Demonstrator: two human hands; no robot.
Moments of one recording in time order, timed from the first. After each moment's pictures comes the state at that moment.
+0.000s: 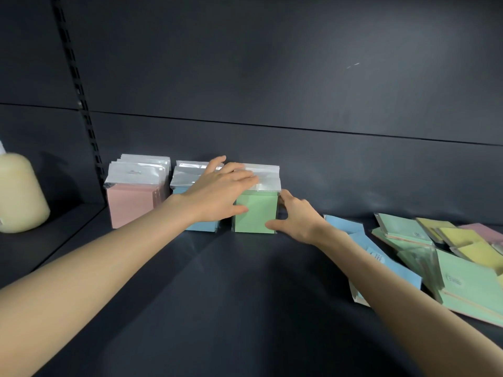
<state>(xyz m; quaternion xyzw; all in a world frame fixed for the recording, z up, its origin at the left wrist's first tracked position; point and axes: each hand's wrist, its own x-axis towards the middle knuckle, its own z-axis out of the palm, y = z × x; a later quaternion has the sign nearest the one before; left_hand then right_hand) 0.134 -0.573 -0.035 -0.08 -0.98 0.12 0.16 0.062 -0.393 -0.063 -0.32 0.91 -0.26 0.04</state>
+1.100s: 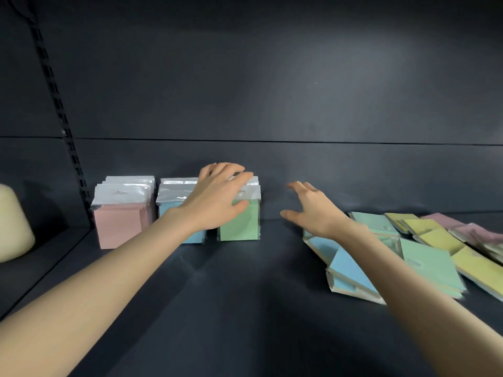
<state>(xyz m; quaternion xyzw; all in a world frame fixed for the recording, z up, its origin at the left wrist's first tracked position) 0.146 -0.542 -0.016 -0.09 -0.96 0.01 0.28 0.077 -0.339 -0.027 -0.29 0.93 -0.21 -0.08</state>
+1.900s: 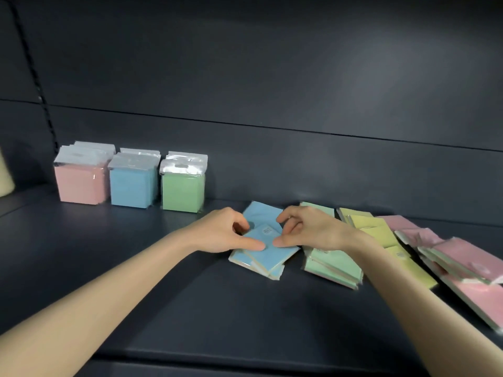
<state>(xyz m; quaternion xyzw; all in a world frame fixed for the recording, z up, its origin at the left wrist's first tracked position) 0.157 -0.364 -0.057 0.07 -0.95 -0.30 0.02 0.056 -0.180 -0.040 -0.36 0.87 -0.29 0.18</state>
